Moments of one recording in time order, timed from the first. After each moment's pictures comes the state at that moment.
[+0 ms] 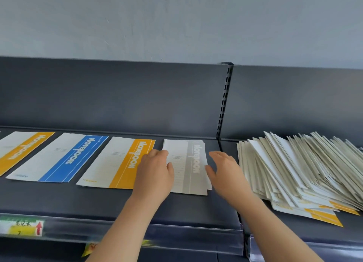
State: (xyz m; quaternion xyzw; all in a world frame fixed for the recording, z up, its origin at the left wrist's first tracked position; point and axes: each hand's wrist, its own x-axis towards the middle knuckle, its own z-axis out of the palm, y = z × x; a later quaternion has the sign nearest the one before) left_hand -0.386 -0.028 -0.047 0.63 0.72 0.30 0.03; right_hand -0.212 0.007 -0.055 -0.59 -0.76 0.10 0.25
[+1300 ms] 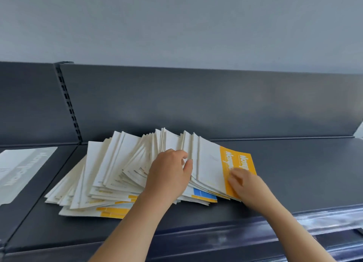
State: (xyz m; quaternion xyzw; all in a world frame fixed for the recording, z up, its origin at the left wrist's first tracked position) left_hand 0.058 -0.003 -0.024 0.74 0.57 0.33 0.11; right_hand 0.275 -0.003 -0.067 -0.72 -0.66 0.14 0.17
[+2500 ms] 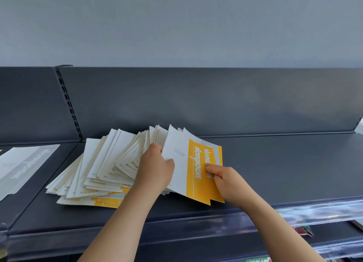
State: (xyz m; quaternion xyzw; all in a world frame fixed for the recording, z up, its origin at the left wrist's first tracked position) left_hand 0.070 -0.020 -0.015 0.62 0.66 0.36 0.21; right_hand 0.256 -0.020 -0.056 -0.63 -0.67 0.32 0.25
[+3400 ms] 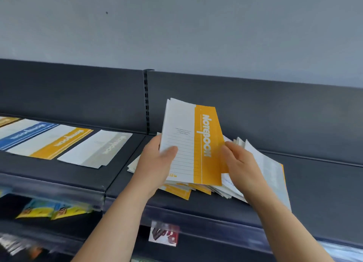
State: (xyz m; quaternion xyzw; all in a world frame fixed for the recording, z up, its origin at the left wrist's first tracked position) left_hand -0.059 -0.076 0.006 0.49 0.58 0.56 0.33; right_hand 0.125 -0.032 -0.001 -0.49 -0.66 0.36 0.44
